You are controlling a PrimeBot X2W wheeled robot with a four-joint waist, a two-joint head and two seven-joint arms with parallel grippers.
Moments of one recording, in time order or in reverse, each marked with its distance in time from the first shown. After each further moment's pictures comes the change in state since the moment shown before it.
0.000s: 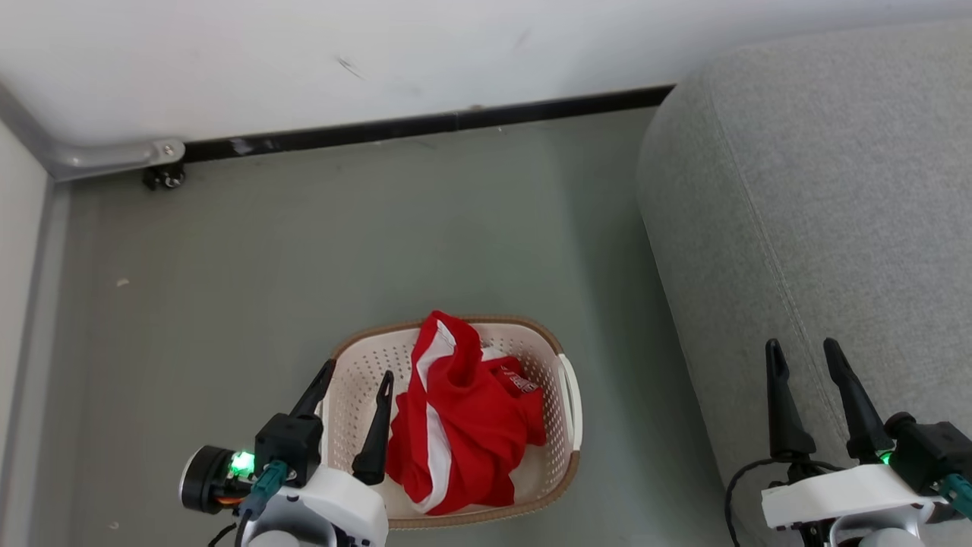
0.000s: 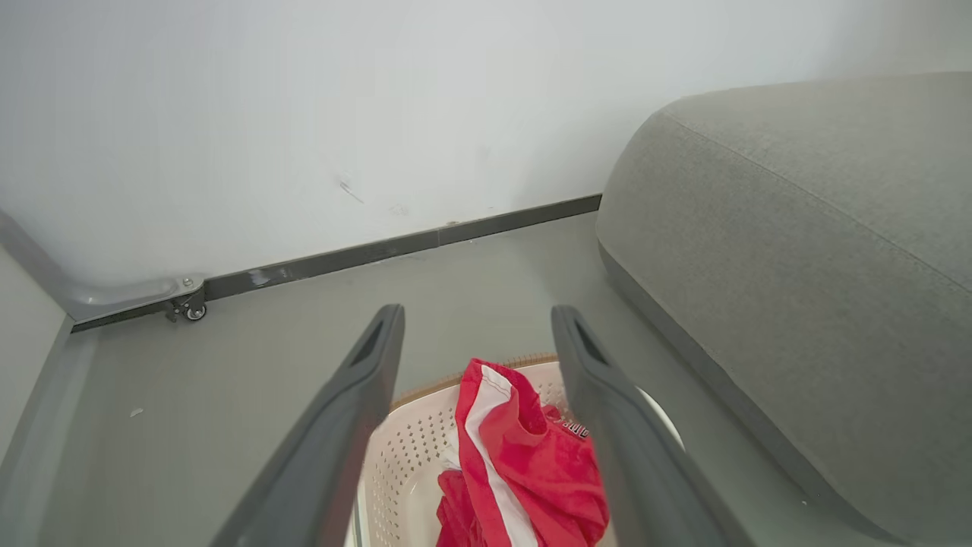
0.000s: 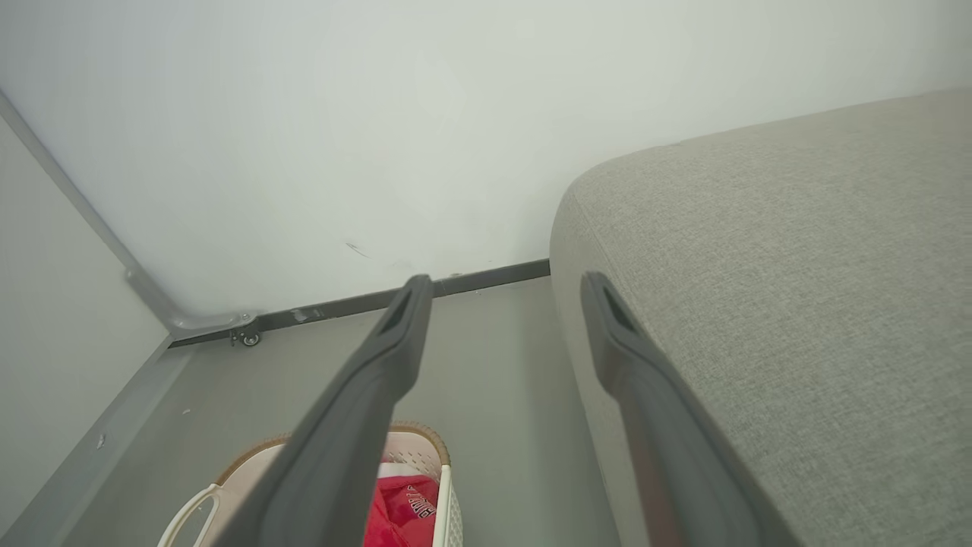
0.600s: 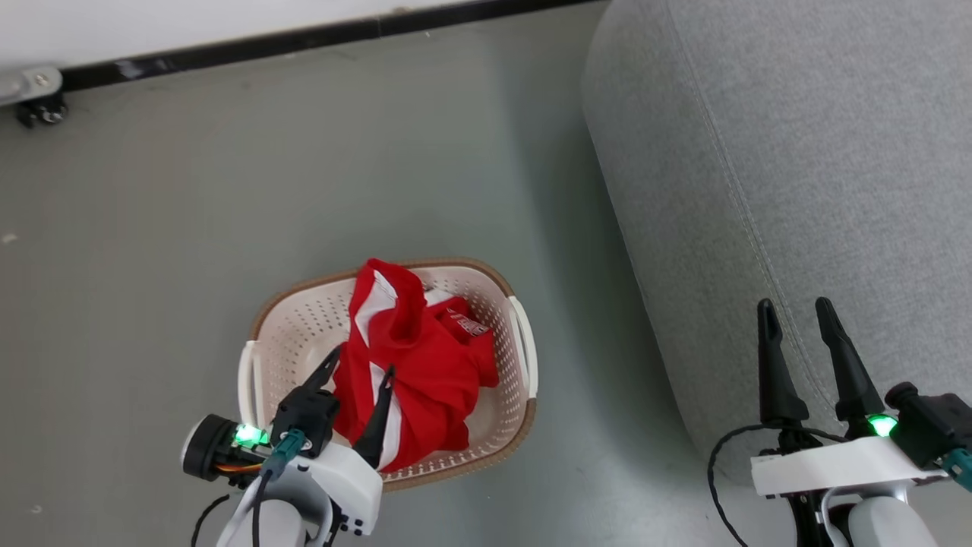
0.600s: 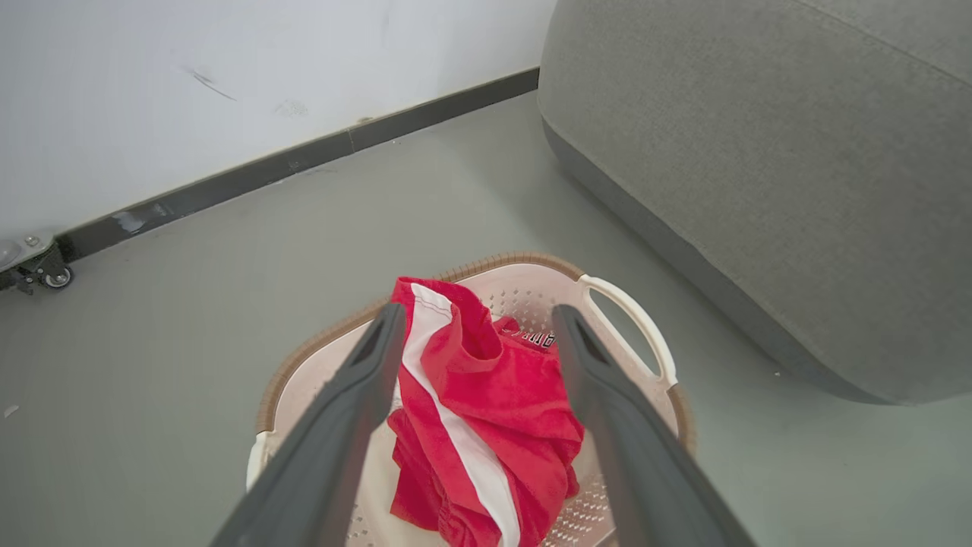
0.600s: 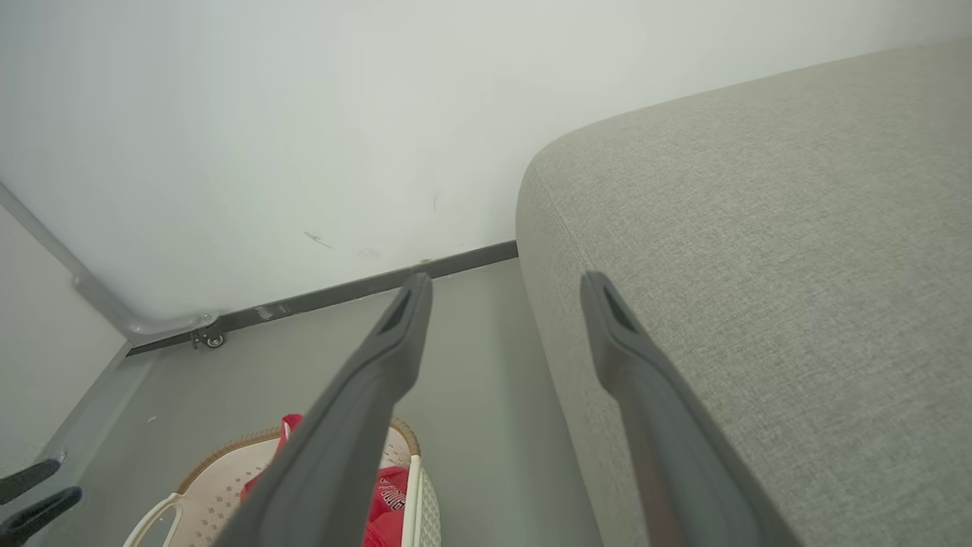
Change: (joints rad) left arm -0.126 0.026 -0.051 0.176 0.061 -0.034 -0.001; right arm -0.047 0.000 0.036 -0.053 0.053 0.000 -0.013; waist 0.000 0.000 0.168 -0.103
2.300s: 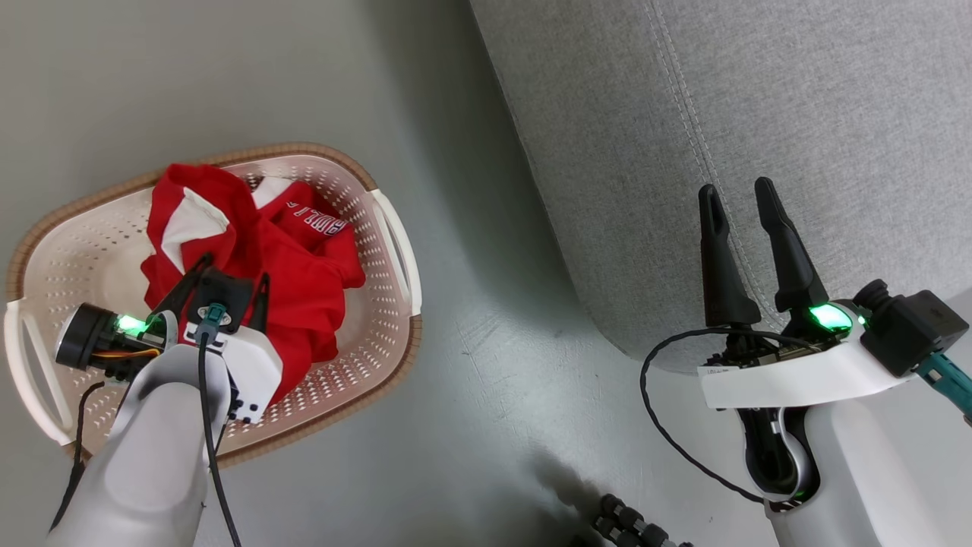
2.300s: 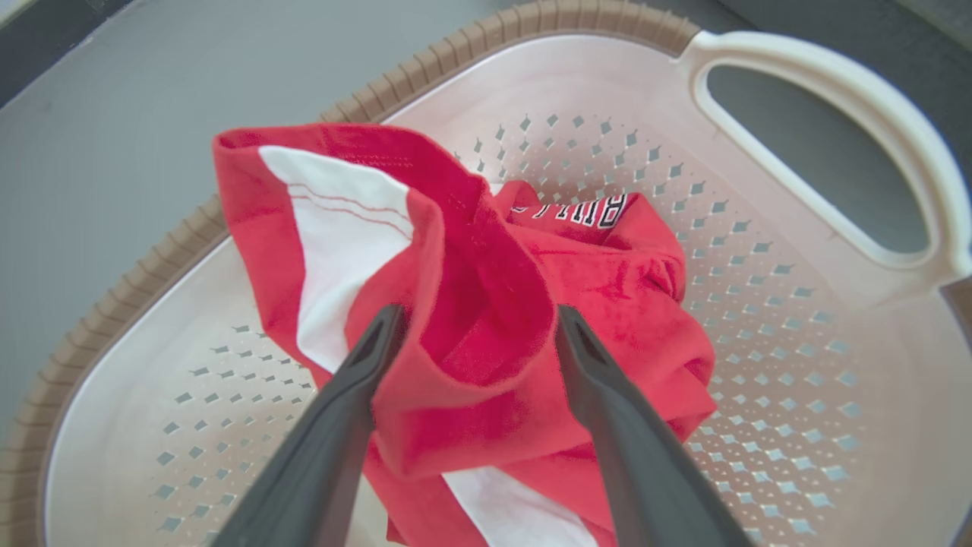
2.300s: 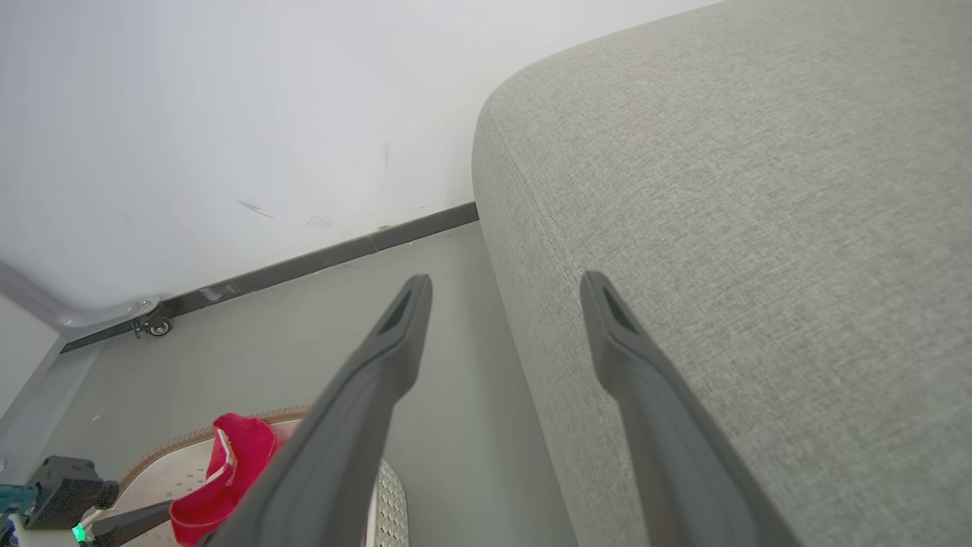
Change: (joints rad) left arm -0.332 0.151 -0.002 0.284 0.123 0.069 0.094; right arm -0.219 0.000 0.166 -0.042 0.166 0.000 -0.001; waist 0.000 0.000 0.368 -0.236
